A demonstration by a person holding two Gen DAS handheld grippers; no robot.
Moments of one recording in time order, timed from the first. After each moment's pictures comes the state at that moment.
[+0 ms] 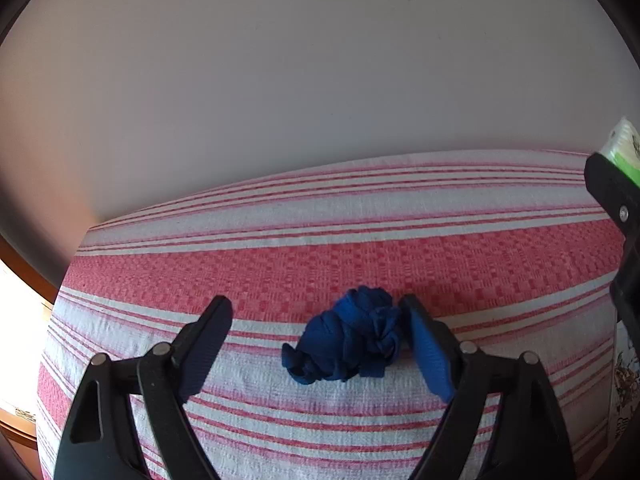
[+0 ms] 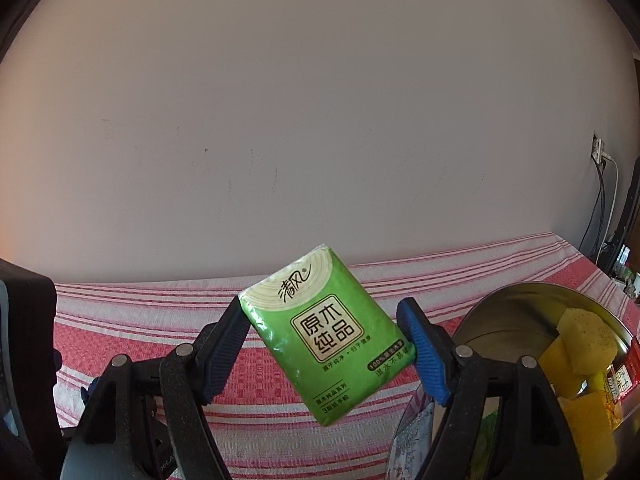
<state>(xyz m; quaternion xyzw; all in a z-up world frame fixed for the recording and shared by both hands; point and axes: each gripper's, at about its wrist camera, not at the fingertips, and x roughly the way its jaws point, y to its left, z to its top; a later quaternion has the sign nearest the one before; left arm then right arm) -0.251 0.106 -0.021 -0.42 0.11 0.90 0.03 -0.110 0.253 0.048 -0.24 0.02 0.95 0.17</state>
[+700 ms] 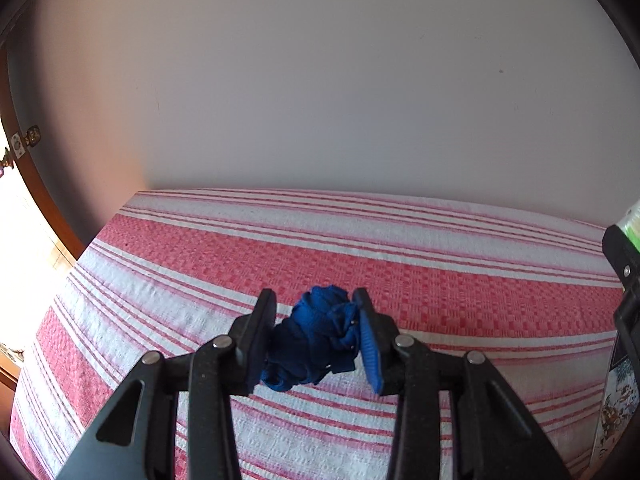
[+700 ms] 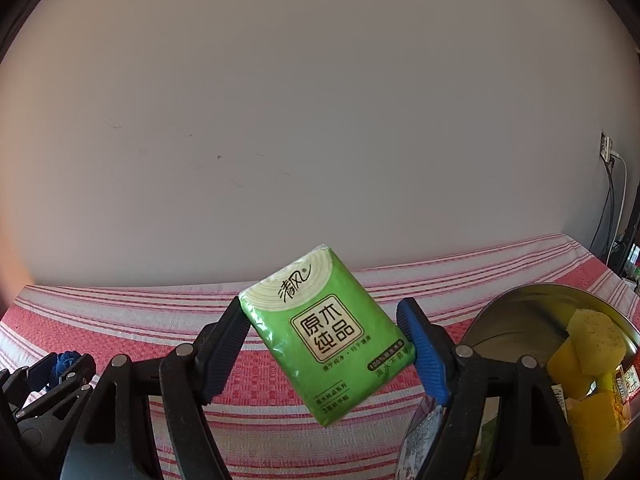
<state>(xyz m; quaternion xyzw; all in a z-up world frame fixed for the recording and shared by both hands) -0.226 0.071 -0.004 -0.37 0.03 0.93 -0.06 -0.110 0.264 0.047 -0.23 0.03 0.96 0.15</state>
